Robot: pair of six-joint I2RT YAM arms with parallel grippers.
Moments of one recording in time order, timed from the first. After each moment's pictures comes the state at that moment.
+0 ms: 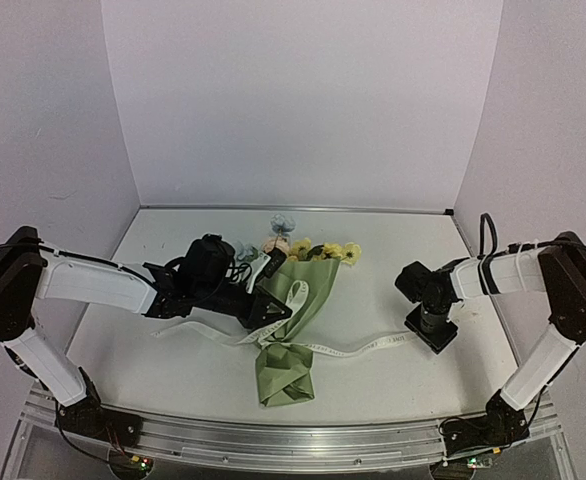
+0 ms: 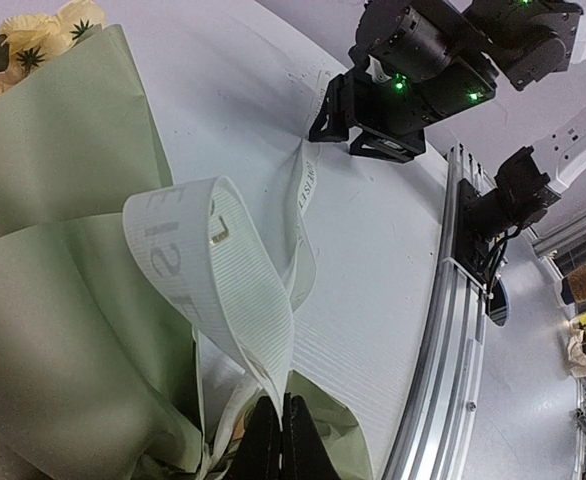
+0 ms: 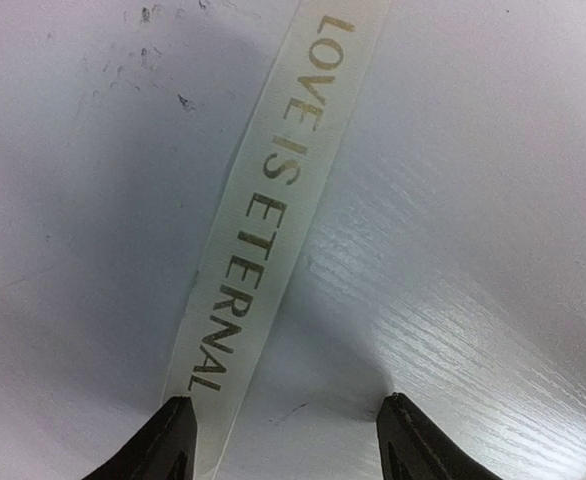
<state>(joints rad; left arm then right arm) -0.91 1.59 0.86 0.20 0.47 -0.31 0.54 1.64 0.82 -0.70 0.33 1.48</state>
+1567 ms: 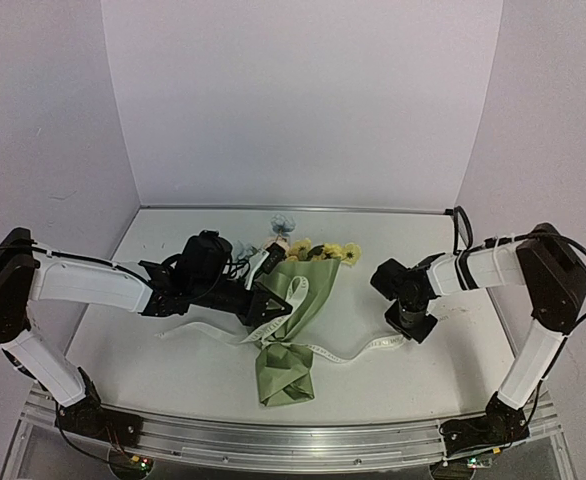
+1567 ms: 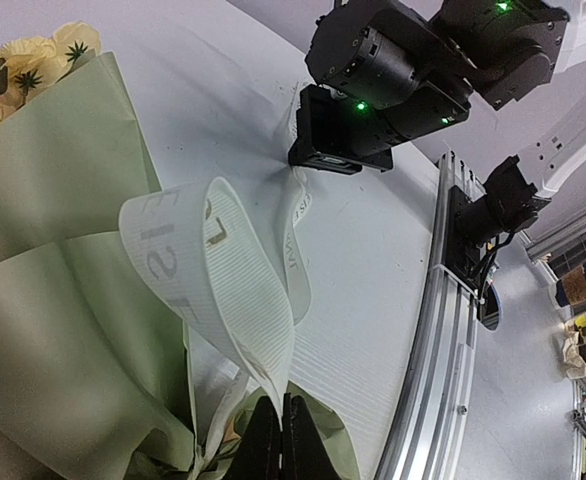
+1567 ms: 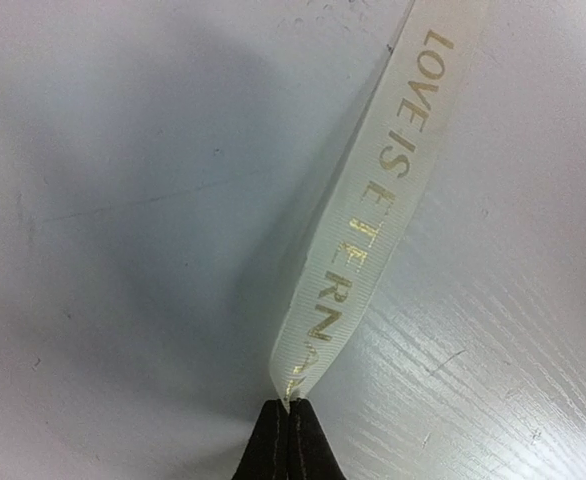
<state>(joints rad) -0.91 1.56 0.86 0.19 0.47 -0.31 0.66 1.76 0.96 -0.69 0.37 1.46</state>
